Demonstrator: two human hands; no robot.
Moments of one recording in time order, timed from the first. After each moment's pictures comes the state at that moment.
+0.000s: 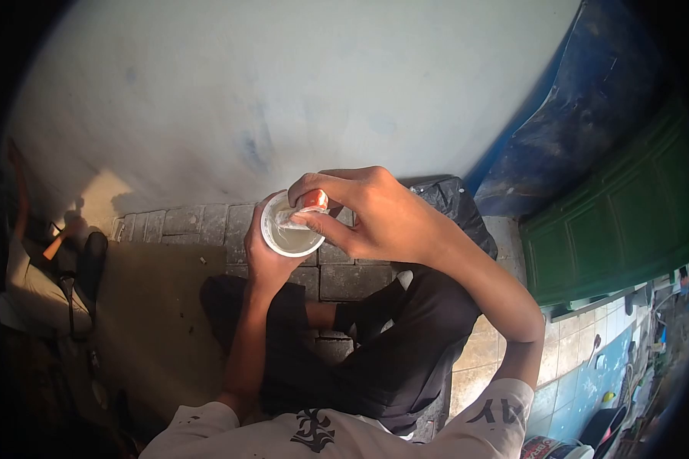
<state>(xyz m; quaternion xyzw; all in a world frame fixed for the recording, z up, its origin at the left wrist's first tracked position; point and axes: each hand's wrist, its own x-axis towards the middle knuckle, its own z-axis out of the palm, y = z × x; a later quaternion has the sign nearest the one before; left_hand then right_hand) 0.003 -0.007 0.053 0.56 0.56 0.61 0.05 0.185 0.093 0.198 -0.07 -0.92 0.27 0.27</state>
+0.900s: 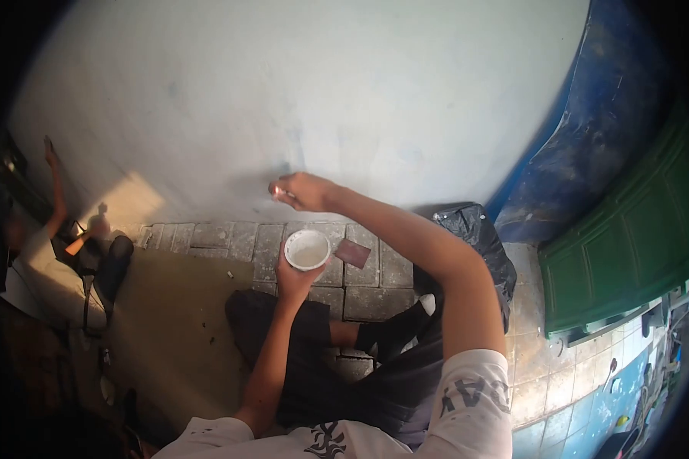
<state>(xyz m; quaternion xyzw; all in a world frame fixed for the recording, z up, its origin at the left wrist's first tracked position) -0.034 -0.017 -0.043 0.45 0.62 0.63 0.11 -0.025 0.196 0.048 0.07 -0.94 0.25 0.20</state>
